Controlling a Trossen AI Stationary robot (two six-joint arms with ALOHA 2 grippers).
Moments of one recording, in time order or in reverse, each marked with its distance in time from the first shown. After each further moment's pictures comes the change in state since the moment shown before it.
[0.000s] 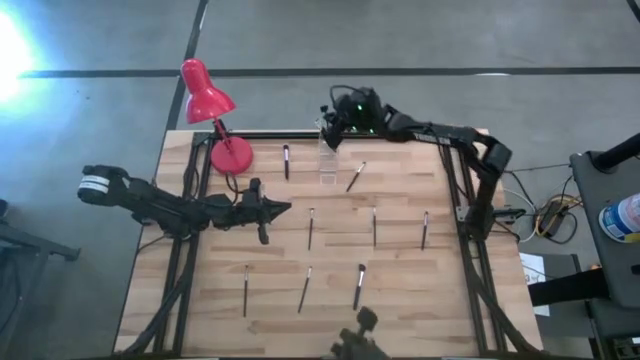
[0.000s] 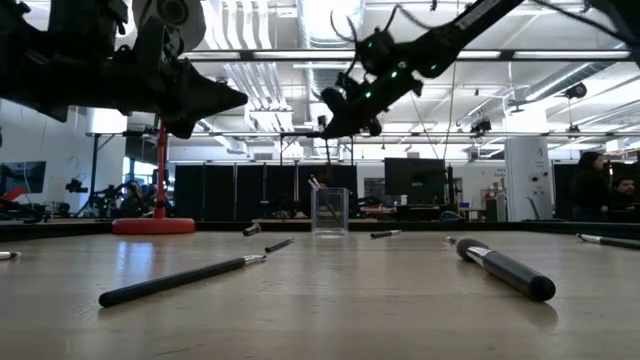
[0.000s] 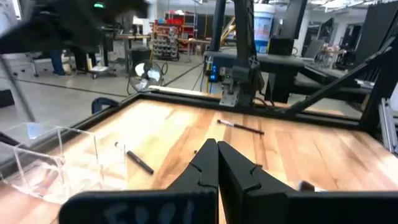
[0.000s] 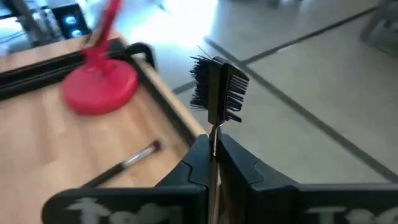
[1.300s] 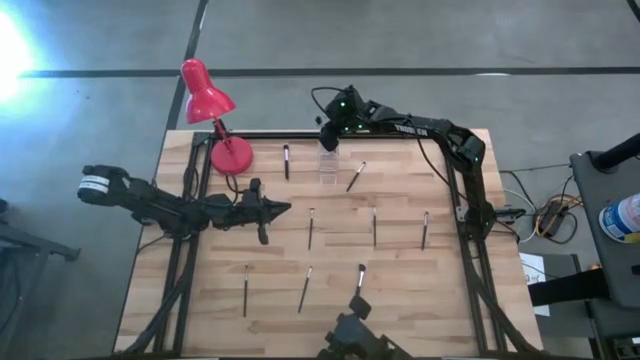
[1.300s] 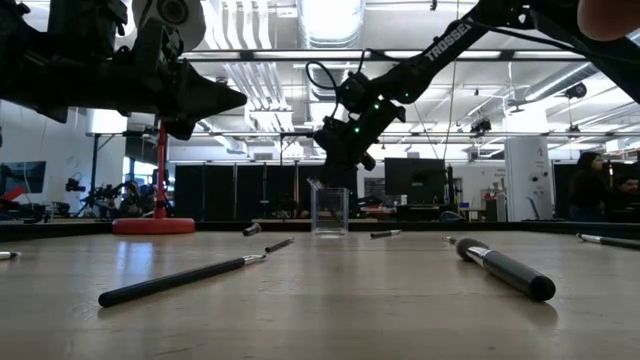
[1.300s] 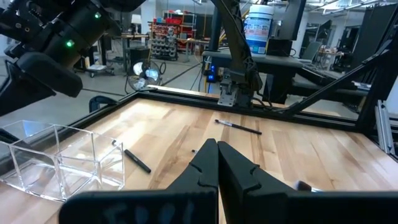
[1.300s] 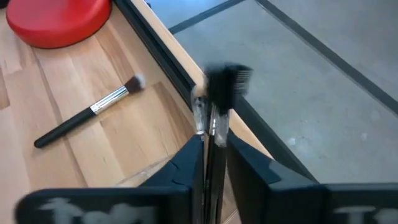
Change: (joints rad) left arm 0.001 0.000 -0.005 0.005 0.008 -0.016; right arm -0.052 0.224 0.205 -0.259 -0.073 -0.013
